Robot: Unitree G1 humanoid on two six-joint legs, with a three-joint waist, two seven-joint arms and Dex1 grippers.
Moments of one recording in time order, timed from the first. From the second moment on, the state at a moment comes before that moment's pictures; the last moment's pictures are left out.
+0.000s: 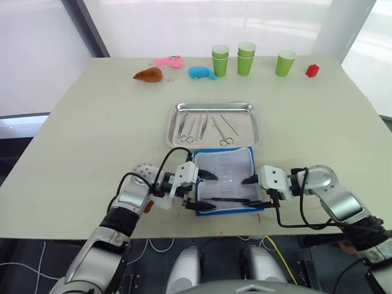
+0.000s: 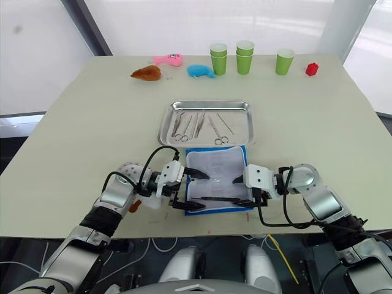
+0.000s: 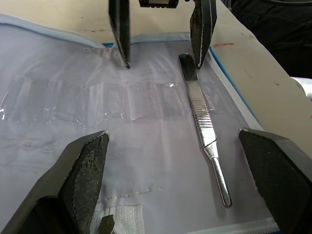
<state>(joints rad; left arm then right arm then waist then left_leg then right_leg) -0.42 0.50 -0.28 0.40 -0.18 -0.14 -1.43 -0.34 -0.64 0.37 -0.05 0.10 0.17 1.18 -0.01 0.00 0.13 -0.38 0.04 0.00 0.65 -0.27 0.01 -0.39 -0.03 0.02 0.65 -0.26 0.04</state>
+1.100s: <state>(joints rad) -0.42 0.50 -0.28 0.40 -0.18 -0.16 -1.43 -0.30 -0.70 0.36 -0.24 0.14 0.37 1.17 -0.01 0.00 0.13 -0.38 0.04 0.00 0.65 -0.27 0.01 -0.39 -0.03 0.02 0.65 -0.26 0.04</state>
